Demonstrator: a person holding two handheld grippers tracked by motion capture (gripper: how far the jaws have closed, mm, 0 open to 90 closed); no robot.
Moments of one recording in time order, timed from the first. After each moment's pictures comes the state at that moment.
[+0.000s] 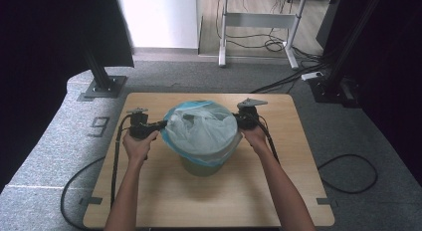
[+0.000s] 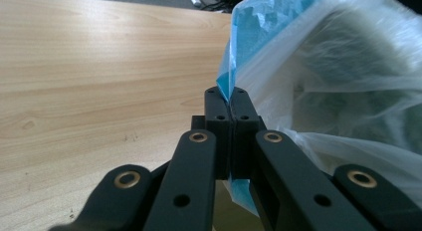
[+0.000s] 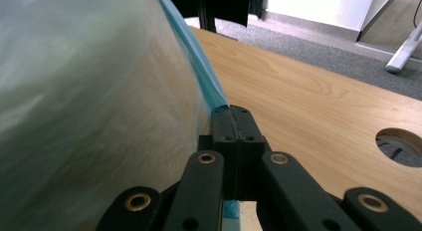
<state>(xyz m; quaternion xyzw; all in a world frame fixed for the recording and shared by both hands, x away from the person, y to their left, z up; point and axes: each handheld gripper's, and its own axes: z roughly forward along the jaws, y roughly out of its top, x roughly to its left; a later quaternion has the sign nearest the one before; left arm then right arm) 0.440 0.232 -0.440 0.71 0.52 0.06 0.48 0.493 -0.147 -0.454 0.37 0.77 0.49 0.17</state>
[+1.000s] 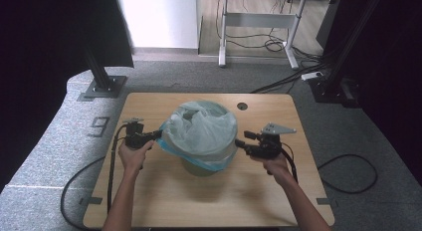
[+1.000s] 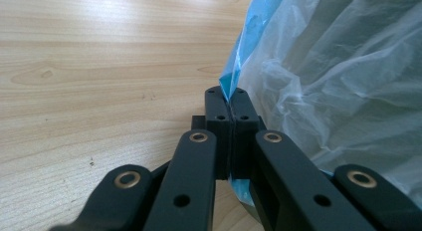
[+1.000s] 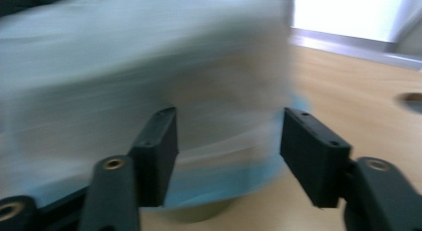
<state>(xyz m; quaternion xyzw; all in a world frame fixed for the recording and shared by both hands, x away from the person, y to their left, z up) 0.419 0.249 -0.463 0.71 0.53 0.05 0.47 0.373 -0.194 -0.442 0.35 0.75 0.55 0.13</state>
